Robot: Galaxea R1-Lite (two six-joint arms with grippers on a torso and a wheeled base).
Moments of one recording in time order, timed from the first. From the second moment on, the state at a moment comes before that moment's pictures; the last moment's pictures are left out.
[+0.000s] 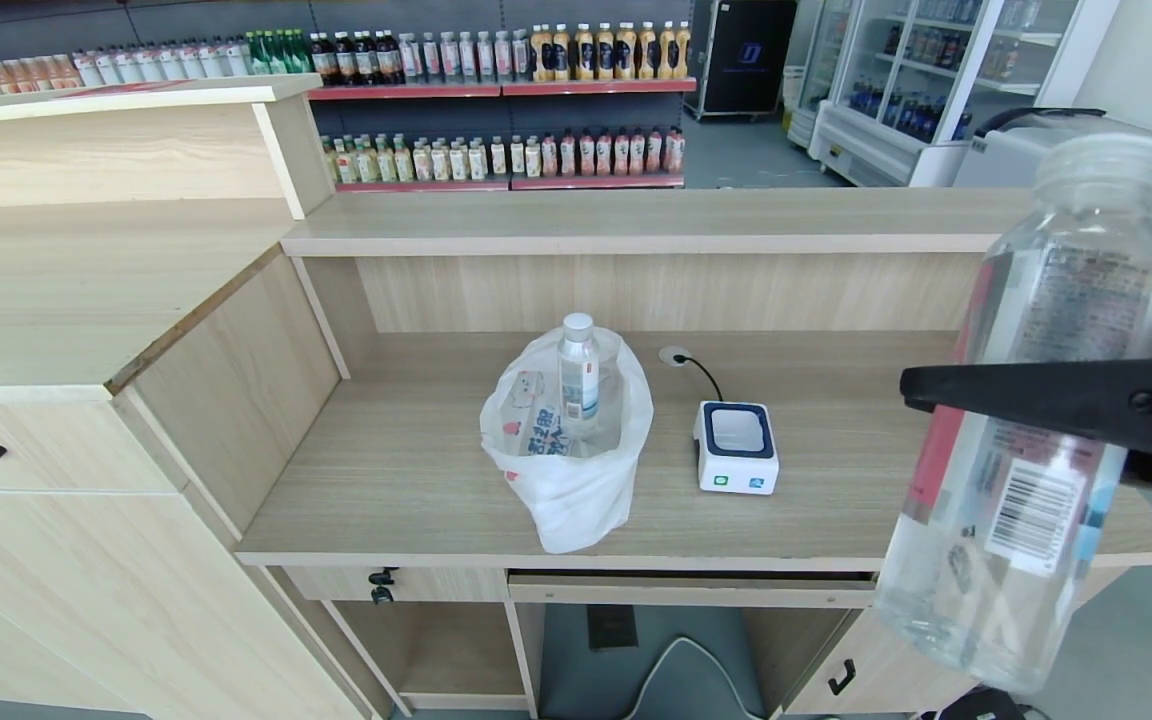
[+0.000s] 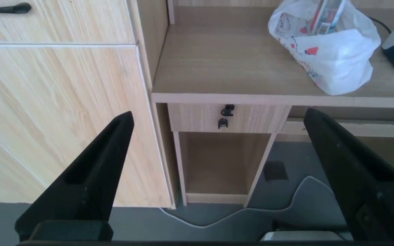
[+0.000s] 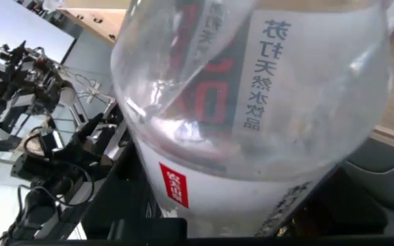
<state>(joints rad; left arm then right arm) 0.00 0.00 0.00 0.00 0.00 0.00 0.63 1.14 -0.93 -0.05 0.33 0.45</state>
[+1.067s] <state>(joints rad) 0.00 0.00 0.00 0.00 0.00 0.00 0.69 1.15 -0.91 -0.10 0.51 0.31</state>
